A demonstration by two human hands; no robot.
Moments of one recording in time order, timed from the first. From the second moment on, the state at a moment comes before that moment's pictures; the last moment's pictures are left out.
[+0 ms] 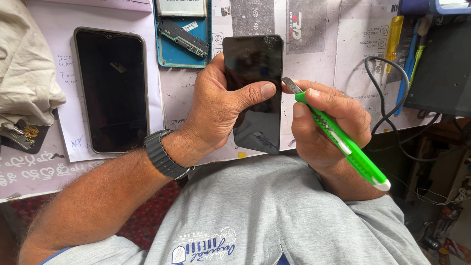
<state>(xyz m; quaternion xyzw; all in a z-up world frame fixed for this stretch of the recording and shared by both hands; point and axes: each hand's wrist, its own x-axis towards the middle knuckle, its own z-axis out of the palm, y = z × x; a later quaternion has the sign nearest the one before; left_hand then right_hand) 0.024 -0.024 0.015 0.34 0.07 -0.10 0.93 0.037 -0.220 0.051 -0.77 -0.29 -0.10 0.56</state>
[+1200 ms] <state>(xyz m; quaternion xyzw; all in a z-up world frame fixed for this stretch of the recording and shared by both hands) 0.025 -0.026 0.013 0.44 0.06 -0.05 0.90 0.048 -0.218 0.058 -0.81 -0.30 -0.05 0.50</state>
